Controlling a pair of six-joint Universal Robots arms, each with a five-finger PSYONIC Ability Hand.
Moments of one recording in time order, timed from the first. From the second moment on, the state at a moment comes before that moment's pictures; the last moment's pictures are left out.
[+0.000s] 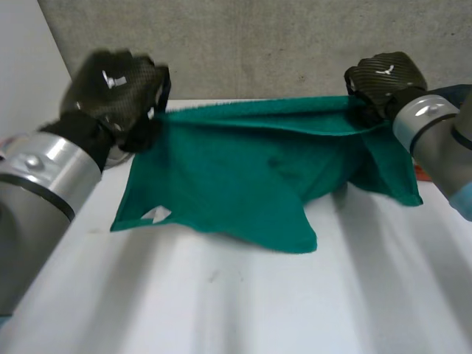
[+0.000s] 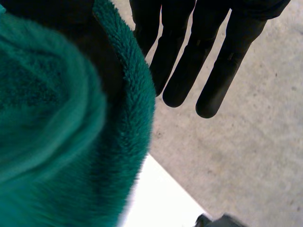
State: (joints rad) left arm 4.21 -1.54 -1.60 3.26 -1.51 3.50; right arm 1.89 -1.19 1.19 0.03 1.43 2.71; left_hand 1.13 1.20 1.19 1.20 0.98; right_hand 1.11 1.17 1.19 1.20 0.98
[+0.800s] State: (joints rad) left arm 4.20 -1.89 -1.68 3.36 -1.55 3.49; right arm 1.86 -1.16 1.45 0.14 1.54 2.97; left_hand 1.13 1.20 1.19 1.20 1.00; right_hand 0.30 0.32 0.32 0.32 0.15
